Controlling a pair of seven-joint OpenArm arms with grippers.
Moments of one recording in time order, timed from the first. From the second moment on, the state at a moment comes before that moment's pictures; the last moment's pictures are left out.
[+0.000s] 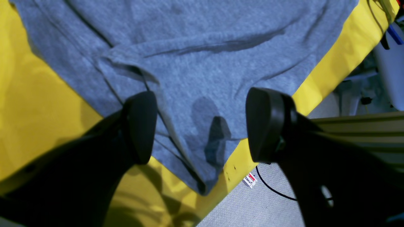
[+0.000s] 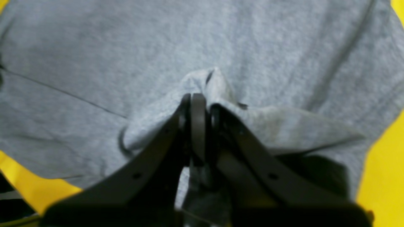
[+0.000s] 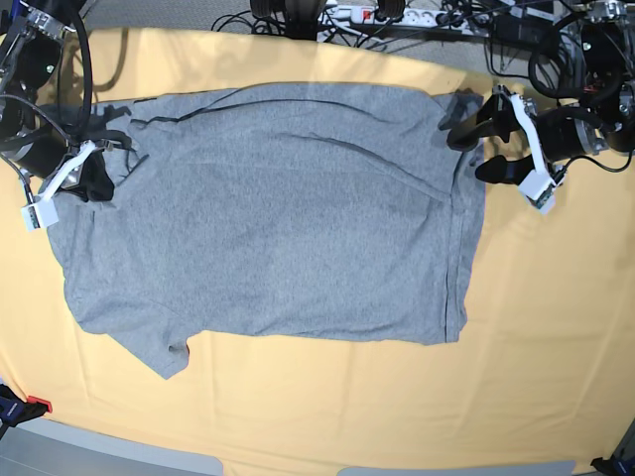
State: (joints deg) left arm 18.1 -33.5 -20.3 109.4 -71.9 -43.9 72.4; right arm -8.5 16.2 37.5 102.4 48.5 41.8 -74.3
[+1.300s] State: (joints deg) left arm 19.0 -33.1 -27.3 109.4 -62.2 -42.9 68.5; right arm -8.4 18.1 41.1 102.4 47.3 39.4 -74.3
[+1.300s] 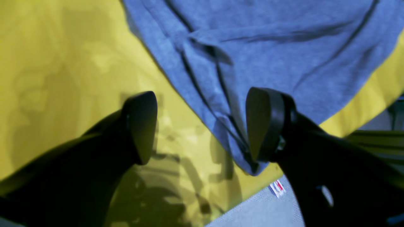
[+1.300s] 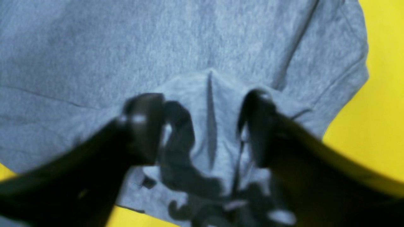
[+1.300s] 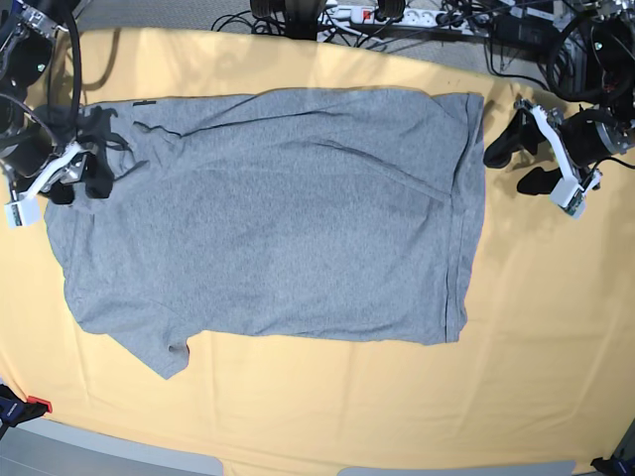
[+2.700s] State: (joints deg) left arm 18.9 -33.0 -29.5 109.4 -61.7 -41.3 68.3; right arm -18.0 20.2 56.7 79.0 68.9 41.8 -82.5
